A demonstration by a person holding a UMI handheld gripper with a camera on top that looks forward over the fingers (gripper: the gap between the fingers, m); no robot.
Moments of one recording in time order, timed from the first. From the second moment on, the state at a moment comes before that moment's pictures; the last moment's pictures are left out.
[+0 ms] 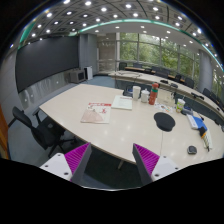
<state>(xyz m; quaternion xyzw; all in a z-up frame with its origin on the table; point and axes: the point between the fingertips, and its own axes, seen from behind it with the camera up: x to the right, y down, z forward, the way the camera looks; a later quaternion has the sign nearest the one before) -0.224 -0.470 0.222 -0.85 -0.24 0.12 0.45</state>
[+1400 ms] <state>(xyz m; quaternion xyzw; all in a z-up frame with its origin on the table) 0.228 -0.146 -0.006 -0.90 0.00 0.03 0.44</state>
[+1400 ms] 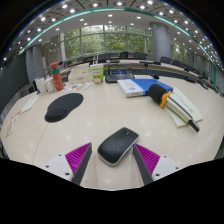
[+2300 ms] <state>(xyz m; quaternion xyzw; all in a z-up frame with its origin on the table) 0.213 -0.077 0.080 -0.87 -0.01 -0.03 0.49</state>
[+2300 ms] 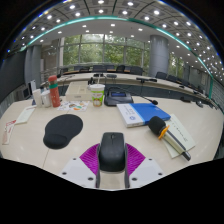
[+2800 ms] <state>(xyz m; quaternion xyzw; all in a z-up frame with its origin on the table) -0.009 0.079 0.084 -0.87 -0.06 0.02 0.49</state>
